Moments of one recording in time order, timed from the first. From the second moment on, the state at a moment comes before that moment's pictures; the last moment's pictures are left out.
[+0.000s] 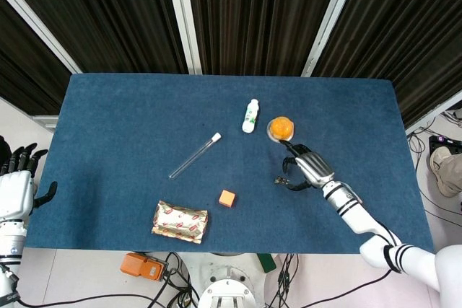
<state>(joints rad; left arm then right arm) -0.14 -1.13 -0.10 -1.64 1.30 1.38 0.07 0.64 -1.60 0.05 -1.06 -1.60 0.98 0.44</state>
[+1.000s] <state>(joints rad) -0.14 -1.13 -0.10 -1.64 1.30 1.38 0.07 0.71 -1.65 0.03 -1.03 -1.56 0.90 0.42</state>
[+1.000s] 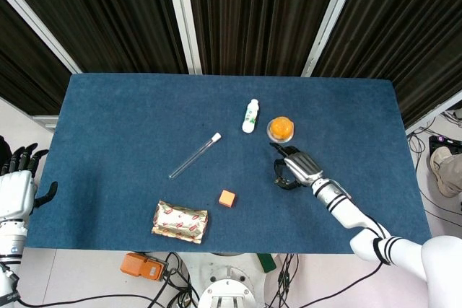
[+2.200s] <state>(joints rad) -0.14 -1.13 -0.10 -1.65 1.28 1.36 0.08 0.72 -1.58 0.03 -1.13 -1.55 0.94 0.40</state>
